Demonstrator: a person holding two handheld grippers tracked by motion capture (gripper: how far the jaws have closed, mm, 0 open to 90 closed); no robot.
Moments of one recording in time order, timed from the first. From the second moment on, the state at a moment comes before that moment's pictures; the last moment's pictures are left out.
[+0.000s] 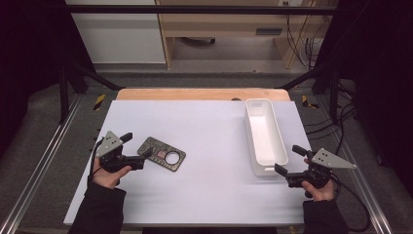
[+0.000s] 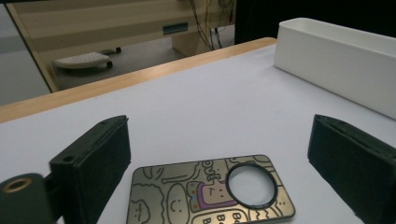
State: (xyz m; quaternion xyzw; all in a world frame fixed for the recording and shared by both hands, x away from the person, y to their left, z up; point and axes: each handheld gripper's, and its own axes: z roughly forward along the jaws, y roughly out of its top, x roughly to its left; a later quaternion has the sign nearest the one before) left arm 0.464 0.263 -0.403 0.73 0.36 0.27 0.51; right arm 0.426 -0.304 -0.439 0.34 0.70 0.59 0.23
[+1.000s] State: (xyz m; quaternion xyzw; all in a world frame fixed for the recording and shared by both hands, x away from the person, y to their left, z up) left arm 0.522 0.255 -0.412 0.75 0.38 0.31 0.44; right arm 0.426 -0.303 -0.440 0.34 0.70 0.58 0.23
